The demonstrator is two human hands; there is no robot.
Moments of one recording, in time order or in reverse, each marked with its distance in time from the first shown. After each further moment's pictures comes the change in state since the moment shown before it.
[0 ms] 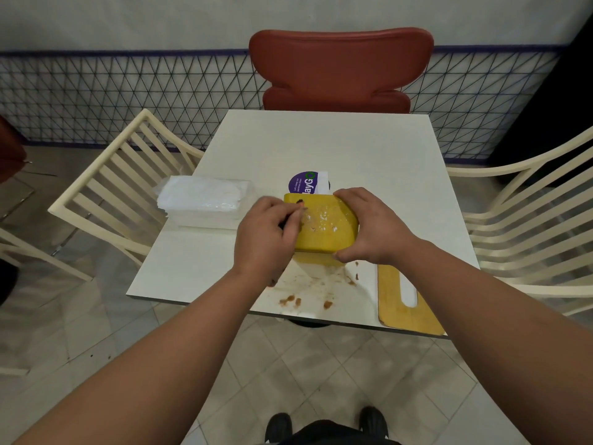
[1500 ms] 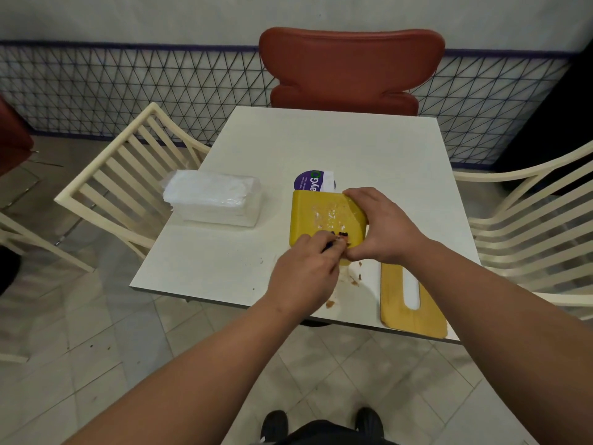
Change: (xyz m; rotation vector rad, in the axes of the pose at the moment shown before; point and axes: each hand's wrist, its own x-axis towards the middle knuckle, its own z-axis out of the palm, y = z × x) left_hand -0.047 0.012 0.033 0.350 -0.162 0.371; right_hand 0.000 0.000 -0.003 0.012 0.020 -0.016
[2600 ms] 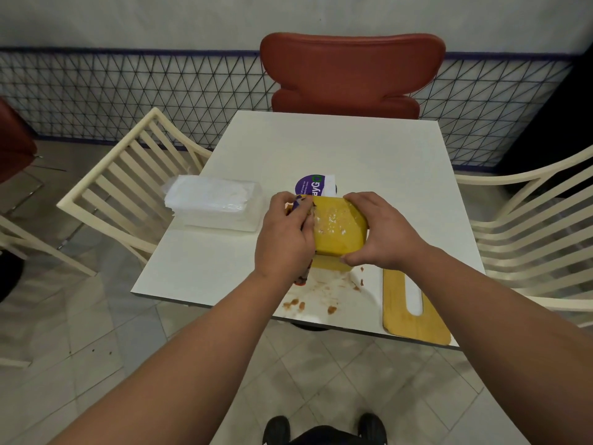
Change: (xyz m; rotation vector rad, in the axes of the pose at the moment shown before) left_hand 0.041 -0.034 -0.006 -0.302 0.139 -0.390; right_hand 0.002 -0.001 -0.001 -0.012 -0.011 0.017
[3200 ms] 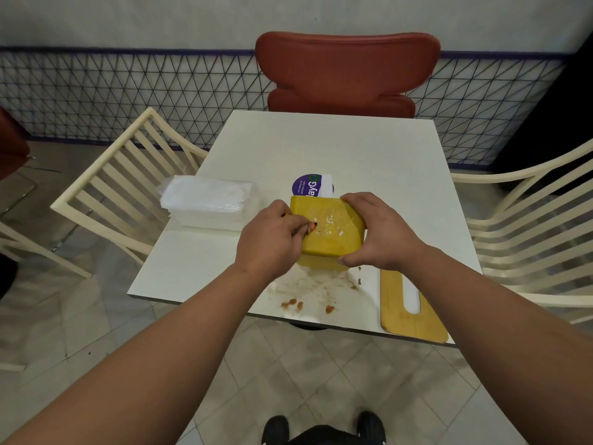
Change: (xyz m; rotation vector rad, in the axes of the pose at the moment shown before) left_hand 0.004 -0.014 -0.021 0.178 -0.127 0.174; right_hand -0.002 0.002 0.001 0.003 -0.002 -0.012
